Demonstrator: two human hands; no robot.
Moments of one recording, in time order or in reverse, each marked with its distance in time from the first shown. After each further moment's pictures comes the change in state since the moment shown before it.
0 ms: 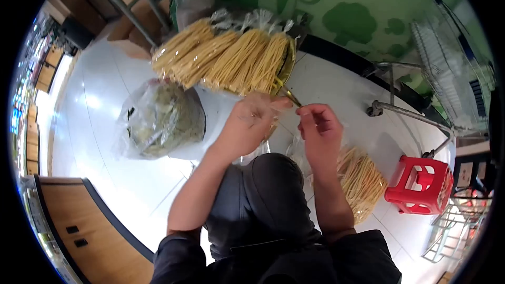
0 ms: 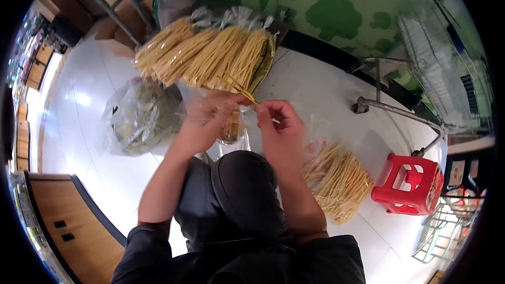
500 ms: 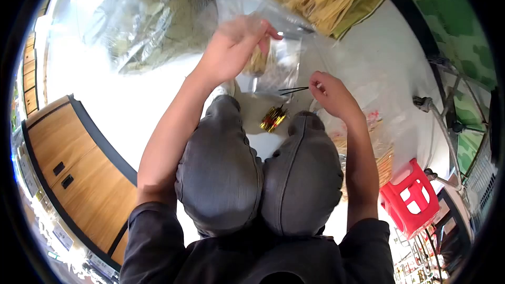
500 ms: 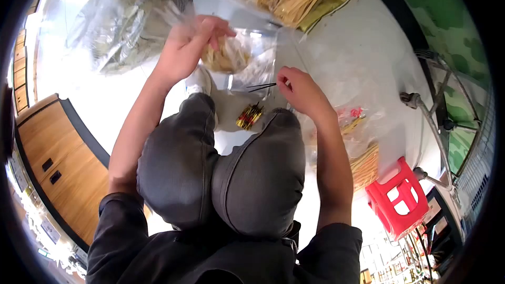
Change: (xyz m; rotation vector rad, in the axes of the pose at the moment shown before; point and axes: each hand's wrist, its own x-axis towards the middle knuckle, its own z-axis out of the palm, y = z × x) left_hand -0.045 -0.221 -0.040 -0.009 0.213 -0.327; right_hand 0.079 0.264 -0.026 -0.846 -1.117 0.079
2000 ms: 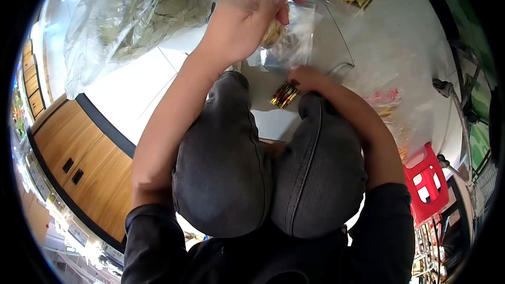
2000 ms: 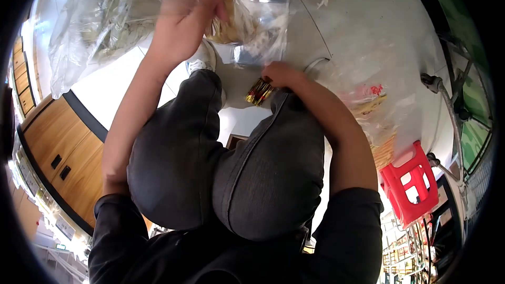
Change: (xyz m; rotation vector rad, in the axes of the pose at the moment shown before) left_hand 0.003 -0.009 0.015 0.068 -0.031 0.025; right_hand 0.055 0.111 0.178 -0.228 -0.564 -0.232
